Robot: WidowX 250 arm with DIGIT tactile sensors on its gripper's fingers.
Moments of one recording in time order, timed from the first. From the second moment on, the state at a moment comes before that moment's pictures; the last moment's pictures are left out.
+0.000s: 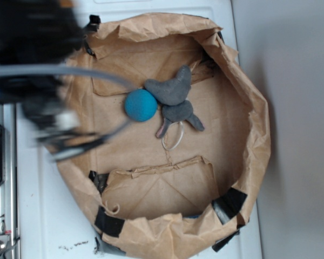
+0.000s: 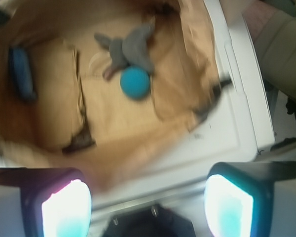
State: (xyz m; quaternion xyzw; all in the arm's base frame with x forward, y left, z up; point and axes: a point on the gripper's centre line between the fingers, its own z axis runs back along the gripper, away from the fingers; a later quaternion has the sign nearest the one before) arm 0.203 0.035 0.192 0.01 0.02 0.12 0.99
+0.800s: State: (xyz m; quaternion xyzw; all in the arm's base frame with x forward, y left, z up) arm 0.234 0.040 0.186 -0.06 0.02 -0.02 1.00
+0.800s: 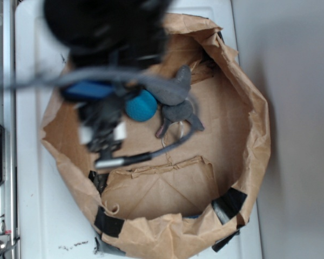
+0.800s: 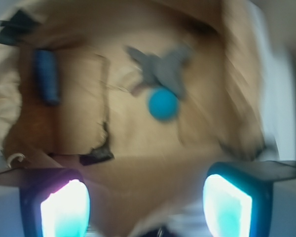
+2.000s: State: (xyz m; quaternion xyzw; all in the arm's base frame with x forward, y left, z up) arm 0.242 -0.011 0.100 -0.08 -0.04 0.01 1.00
